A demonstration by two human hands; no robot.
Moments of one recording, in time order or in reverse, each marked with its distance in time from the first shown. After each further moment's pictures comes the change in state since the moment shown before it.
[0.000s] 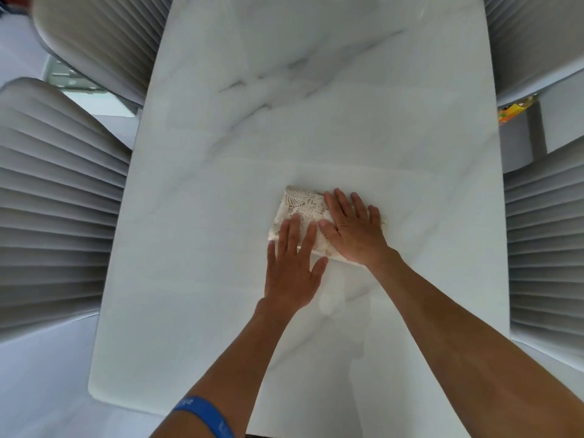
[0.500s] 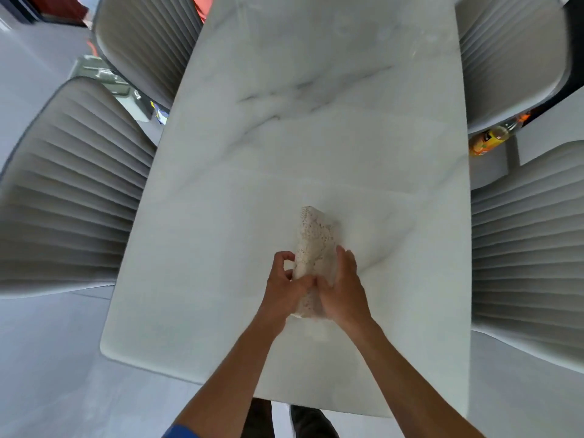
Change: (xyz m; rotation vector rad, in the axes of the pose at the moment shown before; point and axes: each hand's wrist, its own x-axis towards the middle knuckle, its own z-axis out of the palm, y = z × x) left_hand -0.080 0.025 -0.034 -1.180 -0.111 -0.594; right_hand -0.155 -0.053 0.013 0.560 0.113 0.221
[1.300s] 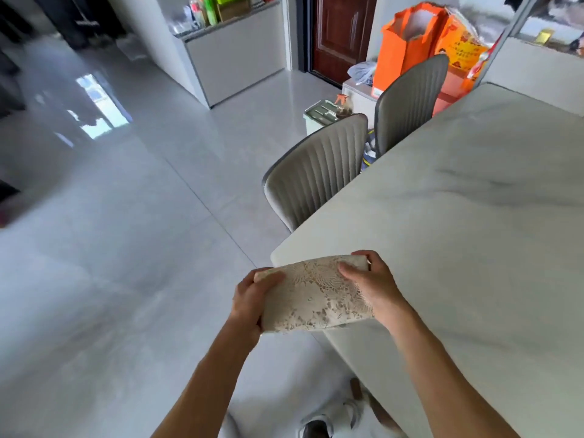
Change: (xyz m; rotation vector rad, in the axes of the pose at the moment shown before) left_hand -0.271 -0.079 -0.202 -0.675 0.615 0.112; right_hand -0.136 -0.161 0.060 0.468 -0.634 -0.275
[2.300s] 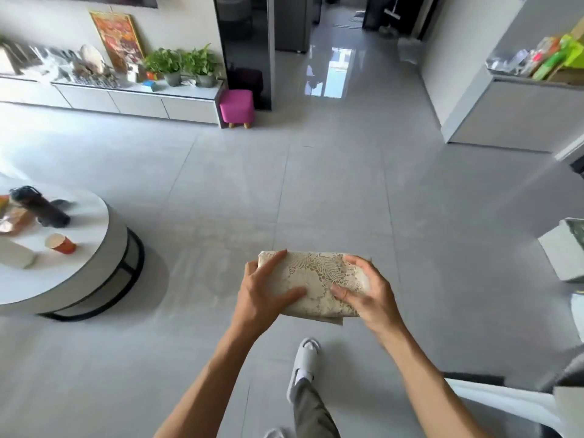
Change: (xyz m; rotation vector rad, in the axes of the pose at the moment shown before) left_hand -0.102 -0.053 -0.619 0.171 0.712 0.417; right_hand -0.147 0.067 0.646 -0.536 -0.779 -0.342
